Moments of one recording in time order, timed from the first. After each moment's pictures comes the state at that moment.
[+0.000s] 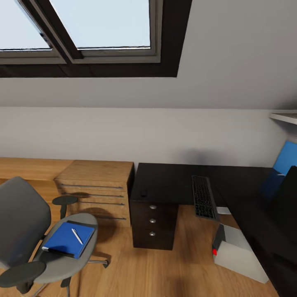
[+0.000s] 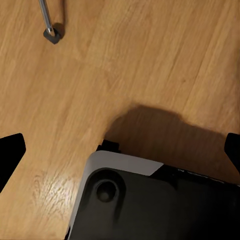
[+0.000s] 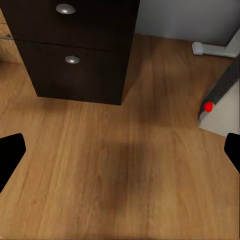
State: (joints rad) left arm -0.06 0.03 -0.11 -0.48 0.38 0.04 0.14; right arm -0.12 0.07 0.56 -0.45 -0.22 -0.49 -0.45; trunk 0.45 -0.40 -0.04
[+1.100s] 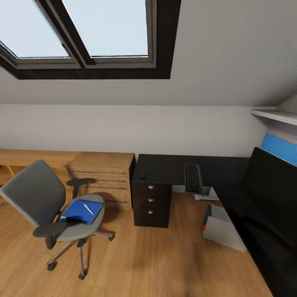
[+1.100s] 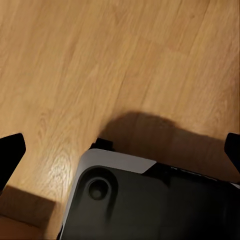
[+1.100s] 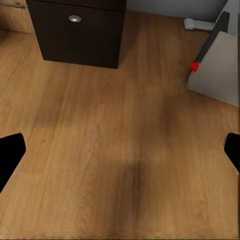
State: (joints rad) left arm -0.06 0.01 -0.11 -0.48 0.38 0.03 0.14; right arm -0.12 0.07 0.56 -0.44 -0.22 -0.49 -0.45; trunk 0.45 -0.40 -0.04
